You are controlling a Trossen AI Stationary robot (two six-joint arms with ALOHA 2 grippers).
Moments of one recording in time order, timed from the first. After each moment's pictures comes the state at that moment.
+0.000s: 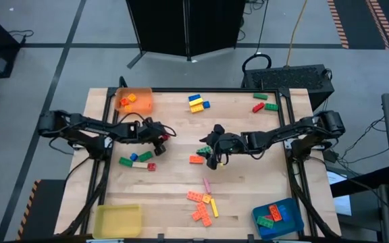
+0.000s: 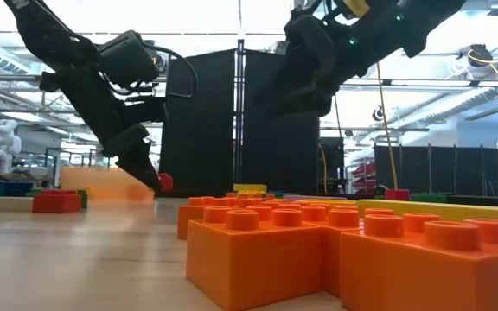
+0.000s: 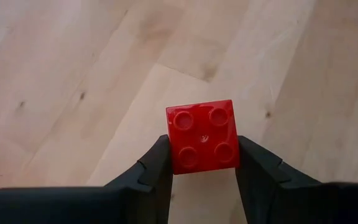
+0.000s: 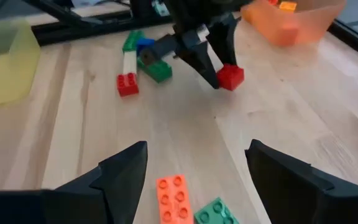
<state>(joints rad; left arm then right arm) 0.17 1.34 0.47 -0.02 -0.22 -0.17 0.09 1.58 0.85 0.24 0.23 0.25</state>
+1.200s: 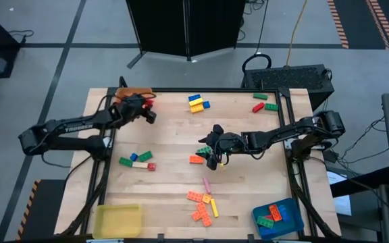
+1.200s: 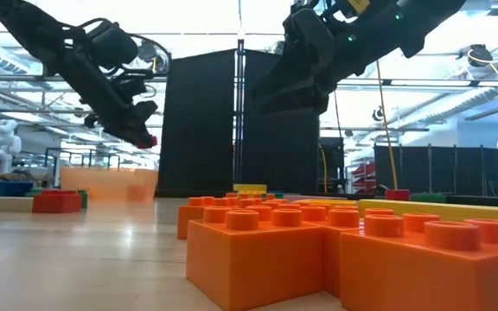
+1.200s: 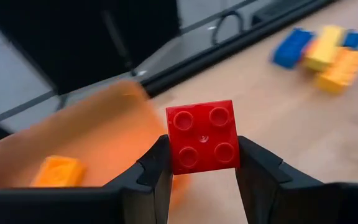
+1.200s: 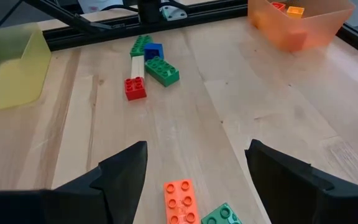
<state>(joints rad) 0.58 1.03 0.47 -0.09 -0.38 -0.20 0.09 1.58 0.85 0.26 0.20 0.25</state>
